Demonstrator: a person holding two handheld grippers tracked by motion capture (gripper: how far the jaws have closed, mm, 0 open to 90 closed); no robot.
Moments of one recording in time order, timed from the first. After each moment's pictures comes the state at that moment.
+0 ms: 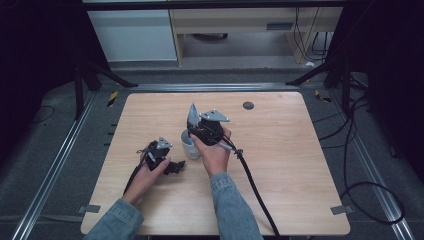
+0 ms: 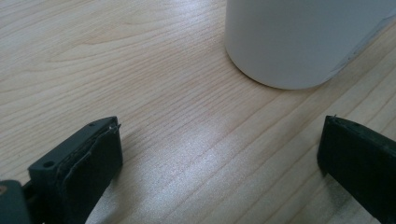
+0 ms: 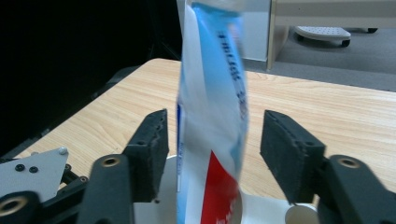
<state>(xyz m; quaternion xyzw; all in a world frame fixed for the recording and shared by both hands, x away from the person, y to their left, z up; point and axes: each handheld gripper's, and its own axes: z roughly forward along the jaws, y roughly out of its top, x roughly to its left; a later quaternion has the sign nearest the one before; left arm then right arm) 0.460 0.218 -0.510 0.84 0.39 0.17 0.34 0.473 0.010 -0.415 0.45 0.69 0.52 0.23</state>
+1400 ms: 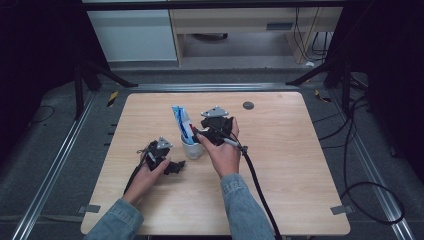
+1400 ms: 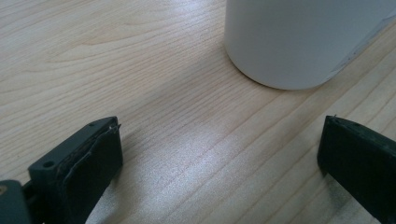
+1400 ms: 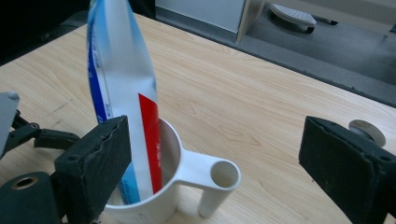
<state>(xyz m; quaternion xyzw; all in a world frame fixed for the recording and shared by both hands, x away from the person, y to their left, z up) 0.460 0.217 -0.510 0.84 0.39 0.17 0.34 0.464 -0.008 -0.390 0.44 0.75 0.40 0.28</state>
